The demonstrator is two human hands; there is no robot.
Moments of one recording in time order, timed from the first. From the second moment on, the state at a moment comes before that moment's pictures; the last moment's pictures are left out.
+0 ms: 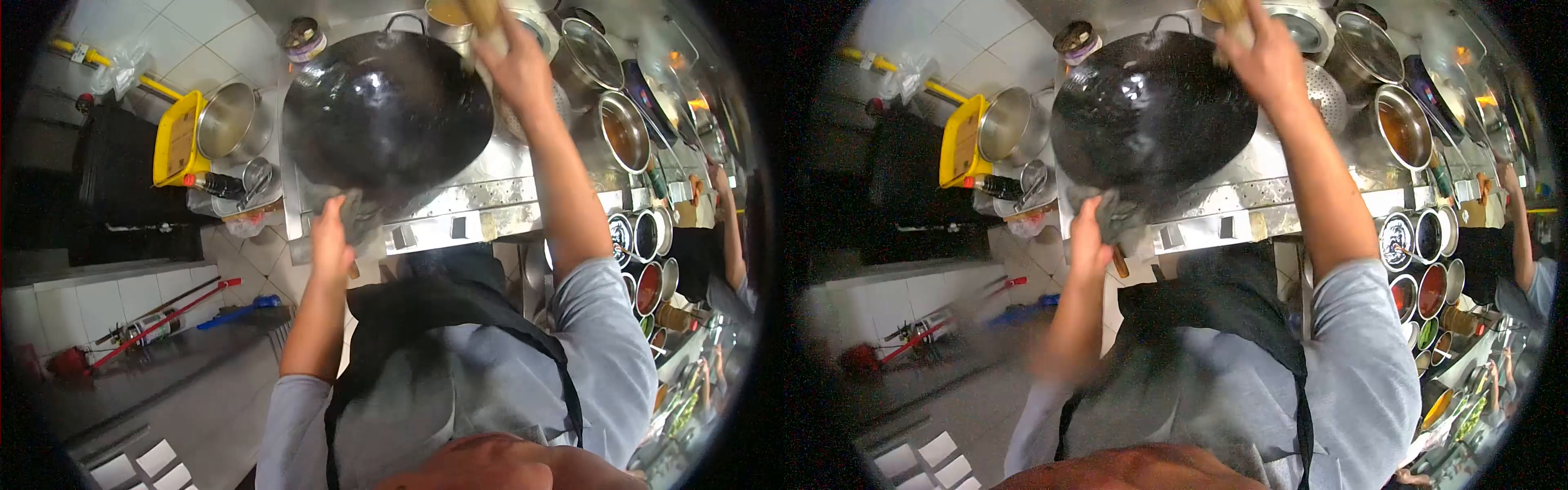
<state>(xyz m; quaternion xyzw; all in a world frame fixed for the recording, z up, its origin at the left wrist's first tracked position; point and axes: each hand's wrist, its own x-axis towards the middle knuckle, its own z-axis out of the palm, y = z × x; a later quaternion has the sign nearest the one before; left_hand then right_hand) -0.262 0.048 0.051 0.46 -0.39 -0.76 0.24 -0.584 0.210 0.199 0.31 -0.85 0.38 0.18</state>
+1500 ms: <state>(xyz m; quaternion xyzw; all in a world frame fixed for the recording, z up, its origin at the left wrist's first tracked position) -0.093 0.028 0.015 0.42 -0.70 -0.55 0.21 -0.381 0.249 -0.042 0.38 -0.90 0.22 -0.02</state>
